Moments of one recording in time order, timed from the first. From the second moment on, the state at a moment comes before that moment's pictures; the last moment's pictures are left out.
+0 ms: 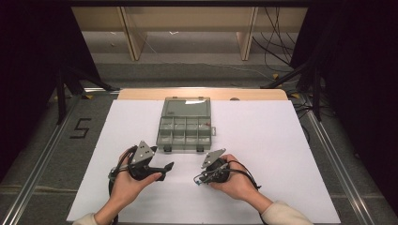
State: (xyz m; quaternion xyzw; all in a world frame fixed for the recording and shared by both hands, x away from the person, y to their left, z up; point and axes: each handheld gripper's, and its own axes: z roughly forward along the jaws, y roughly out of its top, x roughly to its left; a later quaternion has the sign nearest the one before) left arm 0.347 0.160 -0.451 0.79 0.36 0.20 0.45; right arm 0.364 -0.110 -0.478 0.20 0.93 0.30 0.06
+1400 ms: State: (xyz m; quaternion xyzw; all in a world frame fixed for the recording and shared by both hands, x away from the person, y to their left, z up) left arm 0.347 0.159 -0.454 0.79 0.36 0.20 0.45; right arm 0.377 -0.118 -0.458 0.24 0.91 0.34 0.08
